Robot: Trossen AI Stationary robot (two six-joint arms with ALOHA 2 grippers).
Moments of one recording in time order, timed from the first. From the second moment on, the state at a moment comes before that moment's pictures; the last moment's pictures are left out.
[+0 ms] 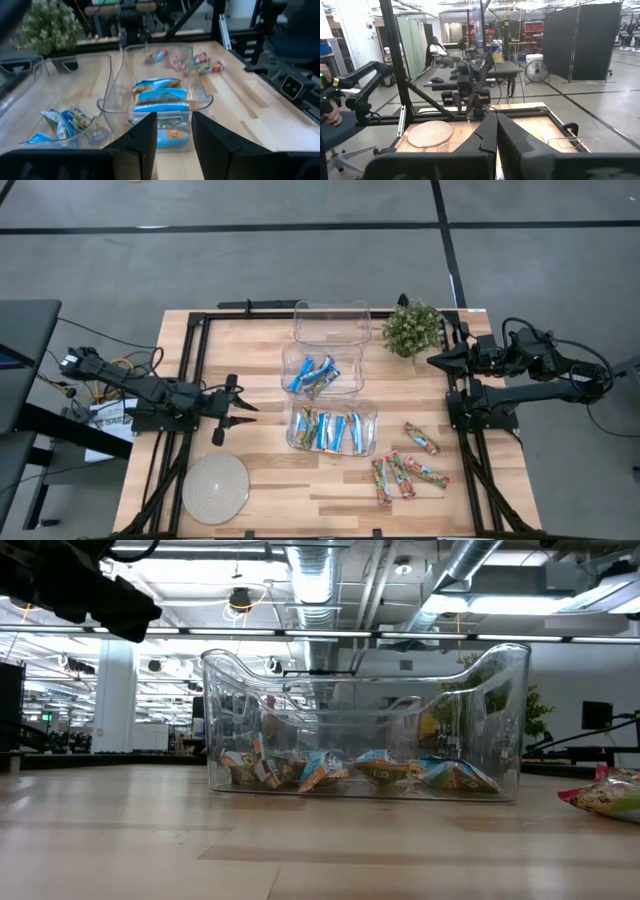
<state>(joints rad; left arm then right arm) -0.32 0.48 0.22 0.05 -0.19 0.00 0.00 0.39 0.78 -0.39 0.00 0.00</state>
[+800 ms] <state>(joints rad) -0.32 0.18 0.04 0.20 -0.14 0.15 0.00 0.39 0.78 -0.39 0.00 0.00</state>
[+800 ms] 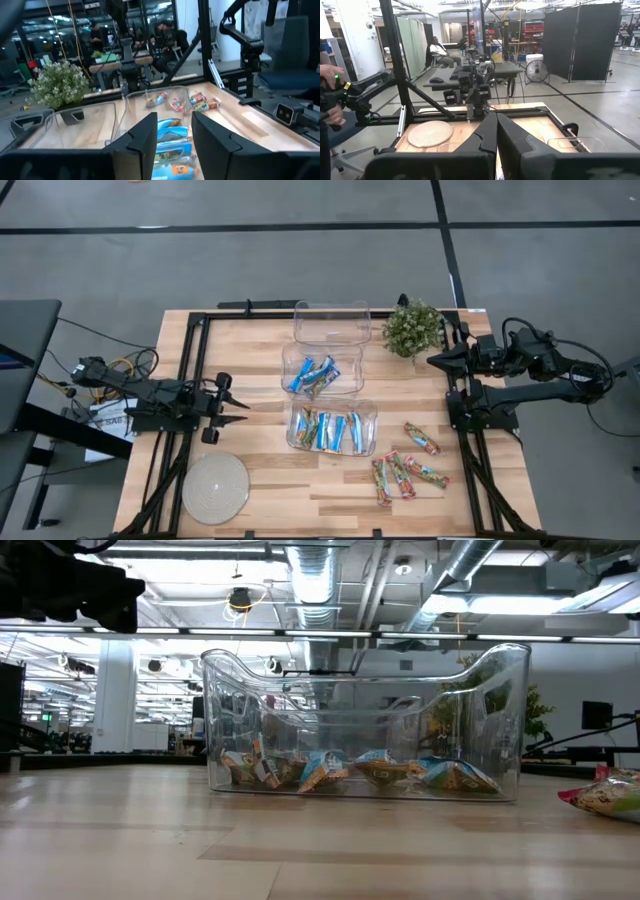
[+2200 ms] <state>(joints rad) -0.19 0.04 0.01 0.05 -0.11 0.18 0.00 0.39 0.79 -0.39 0.00 0.00</state>
